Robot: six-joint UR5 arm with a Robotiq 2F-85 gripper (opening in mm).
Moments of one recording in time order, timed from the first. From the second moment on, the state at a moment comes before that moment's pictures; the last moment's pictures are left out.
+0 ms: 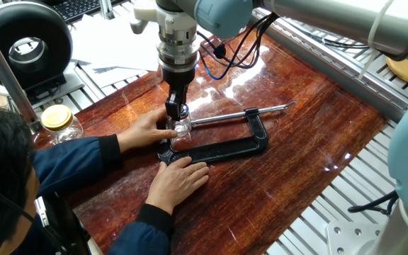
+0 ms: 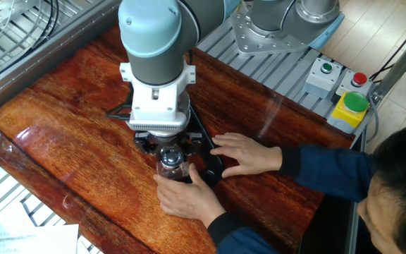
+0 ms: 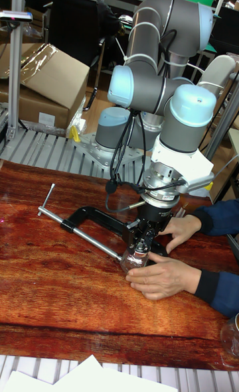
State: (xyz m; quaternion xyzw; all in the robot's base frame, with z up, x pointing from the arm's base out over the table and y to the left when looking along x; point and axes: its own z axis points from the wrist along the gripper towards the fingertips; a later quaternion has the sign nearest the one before) arm 0.567 0.092 0.073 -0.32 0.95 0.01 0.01
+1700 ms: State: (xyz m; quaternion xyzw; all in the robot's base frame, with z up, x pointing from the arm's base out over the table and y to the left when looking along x) arm 0.570 0.097 0.068 -0.32 0.95 0.01 0.00
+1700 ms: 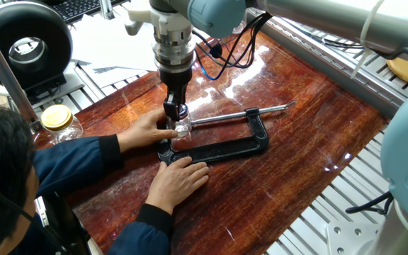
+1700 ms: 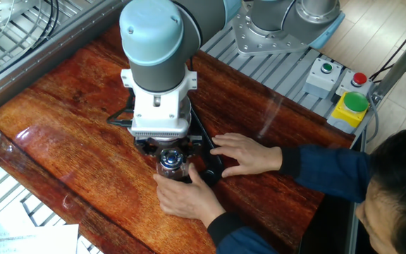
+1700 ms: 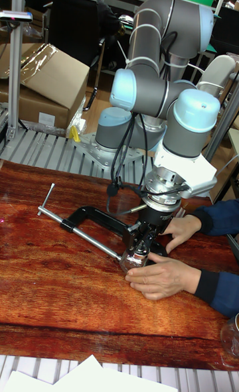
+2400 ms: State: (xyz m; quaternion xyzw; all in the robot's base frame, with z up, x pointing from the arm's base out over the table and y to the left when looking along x) arm 0.573 0.093 0.066 -0.33 0.94 0.01 0.01
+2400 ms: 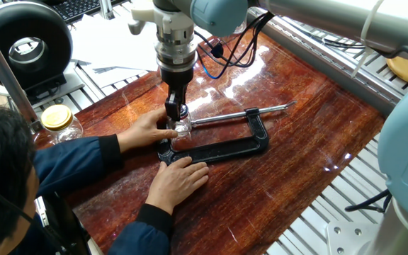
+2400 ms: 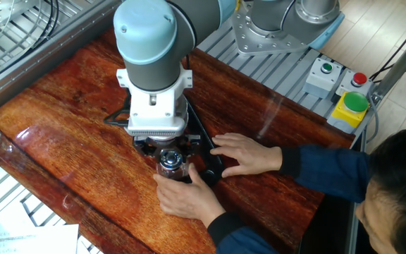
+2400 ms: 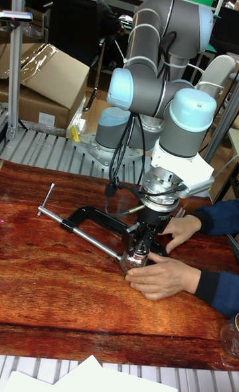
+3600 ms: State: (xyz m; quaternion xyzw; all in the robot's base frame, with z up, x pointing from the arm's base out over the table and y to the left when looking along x) arm 0.576 0.095 0.058 -0.39 0.92 0.03 0.03
